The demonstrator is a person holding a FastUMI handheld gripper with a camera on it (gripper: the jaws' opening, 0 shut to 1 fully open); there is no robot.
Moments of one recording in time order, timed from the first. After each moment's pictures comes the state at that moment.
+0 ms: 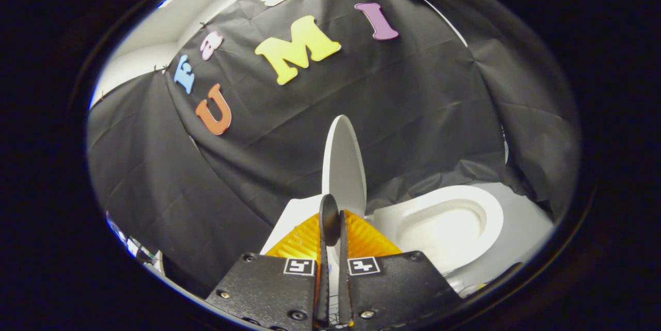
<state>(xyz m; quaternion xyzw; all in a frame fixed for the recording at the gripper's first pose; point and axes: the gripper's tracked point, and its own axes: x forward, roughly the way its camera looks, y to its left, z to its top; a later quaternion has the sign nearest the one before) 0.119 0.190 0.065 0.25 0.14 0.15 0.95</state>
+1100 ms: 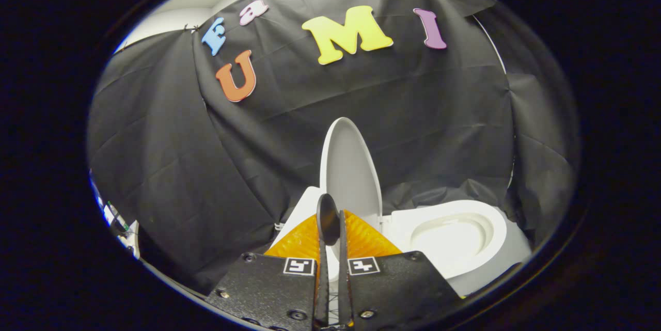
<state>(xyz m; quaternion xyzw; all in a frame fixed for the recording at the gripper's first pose) 0.116 0.309 0.087 0.14 0.16 0.16 0.97</state>
